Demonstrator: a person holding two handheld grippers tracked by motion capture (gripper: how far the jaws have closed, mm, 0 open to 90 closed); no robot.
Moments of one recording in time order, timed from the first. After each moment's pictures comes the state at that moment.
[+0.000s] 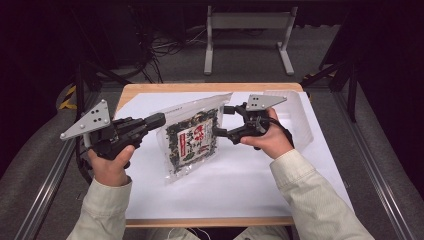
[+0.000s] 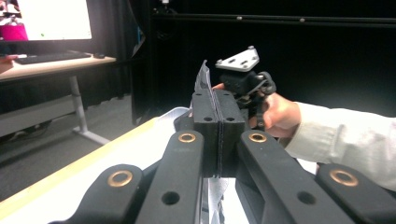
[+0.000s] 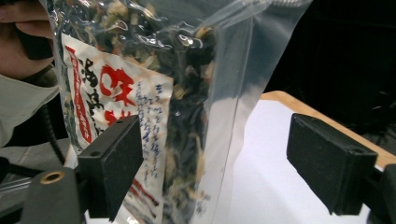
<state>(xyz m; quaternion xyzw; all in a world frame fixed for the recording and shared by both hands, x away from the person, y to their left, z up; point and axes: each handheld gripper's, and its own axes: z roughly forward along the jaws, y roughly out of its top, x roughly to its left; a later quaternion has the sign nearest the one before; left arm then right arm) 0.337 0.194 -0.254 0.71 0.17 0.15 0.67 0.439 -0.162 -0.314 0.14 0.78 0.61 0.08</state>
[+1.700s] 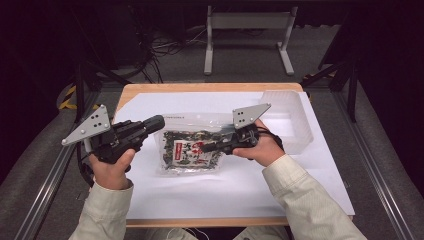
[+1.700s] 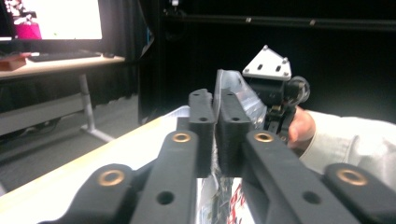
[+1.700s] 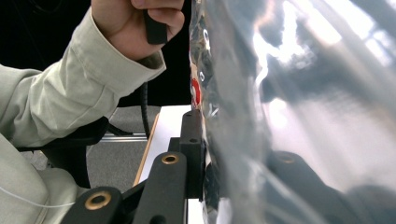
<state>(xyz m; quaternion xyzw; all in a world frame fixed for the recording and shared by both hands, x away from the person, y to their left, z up) 0.334 0.195 -0.262 0.70 0.20 0.16 0.67 0.411 -0.135 -0.315 0.01 0.81 0.59 -0.02</state>
